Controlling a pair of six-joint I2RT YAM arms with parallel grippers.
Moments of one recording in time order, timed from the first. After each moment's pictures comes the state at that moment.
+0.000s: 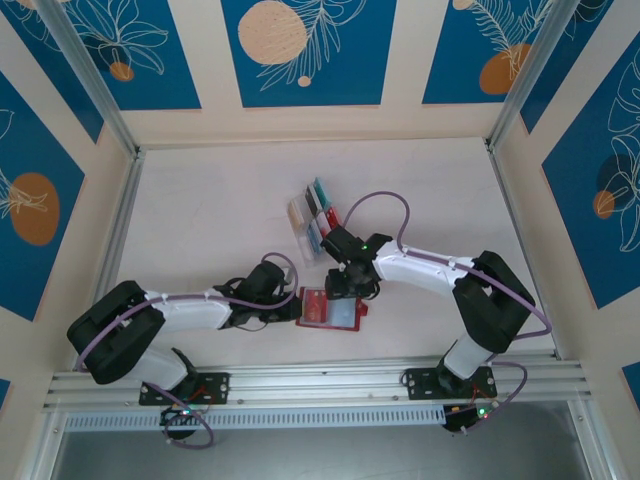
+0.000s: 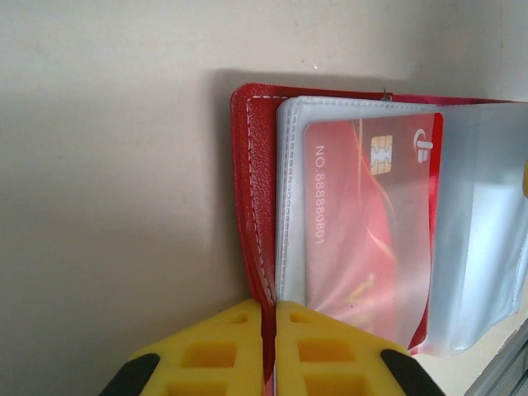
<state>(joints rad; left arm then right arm) -0.82 1.44 0.48 0.04 0.26 -0.83 0.80 1.61 1.01 -0.74 -0.08 0.68</state>
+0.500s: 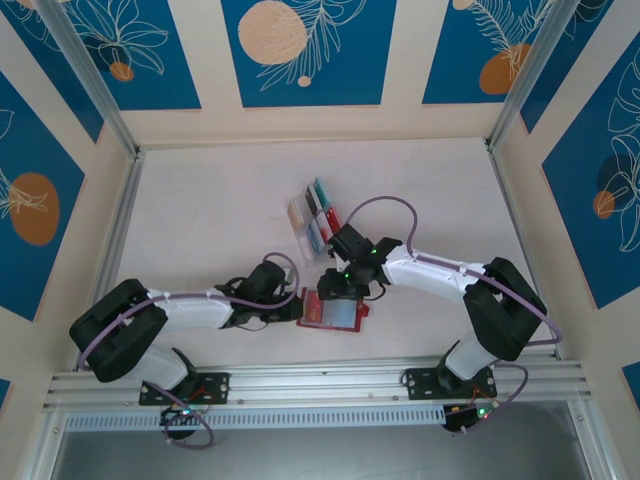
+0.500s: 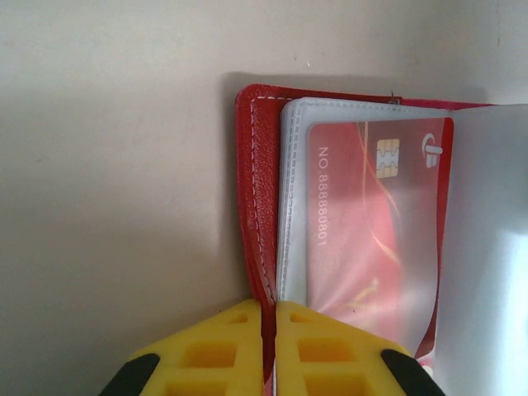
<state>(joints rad) -0.82 1.45 0.48 0.05 0.28 -0.83 0.79 1.55 0.93 -0.59 -0.30 0.69</state>
